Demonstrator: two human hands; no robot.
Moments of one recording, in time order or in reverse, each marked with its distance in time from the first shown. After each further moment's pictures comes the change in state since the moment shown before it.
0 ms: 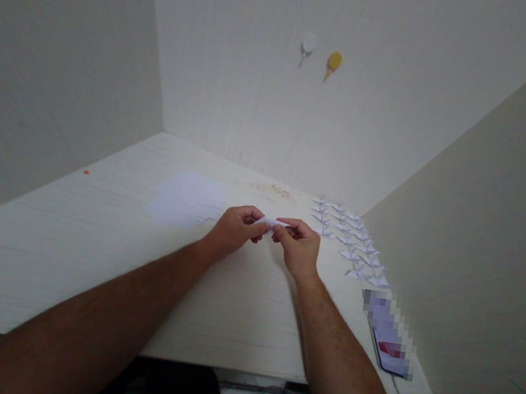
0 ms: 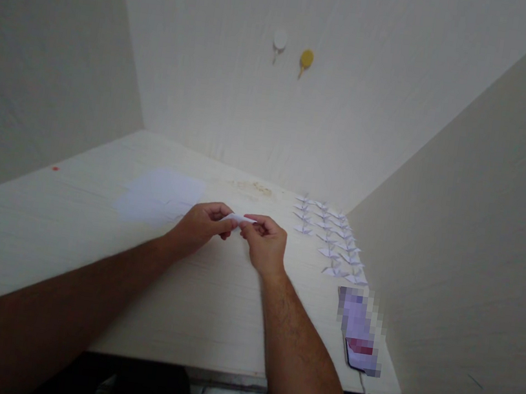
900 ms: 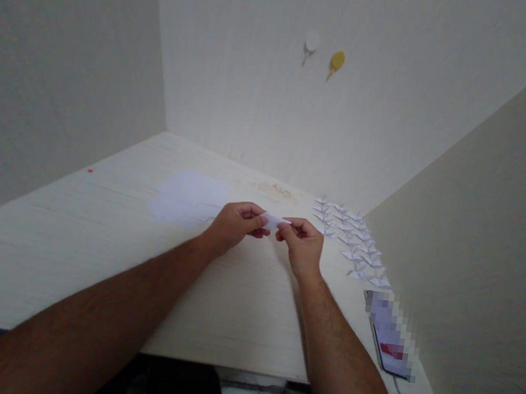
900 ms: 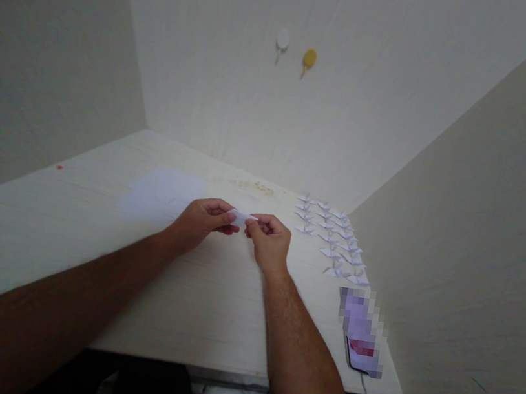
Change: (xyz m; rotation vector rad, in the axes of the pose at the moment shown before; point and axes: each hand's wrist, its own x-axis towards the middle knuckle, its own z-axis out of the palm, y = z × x) left_hand 0.004 -0.008 -0.005 -0.224 0.005 -0.069; right_hand 0.001 -0.002 -0.002 0.003 0.027 0.019
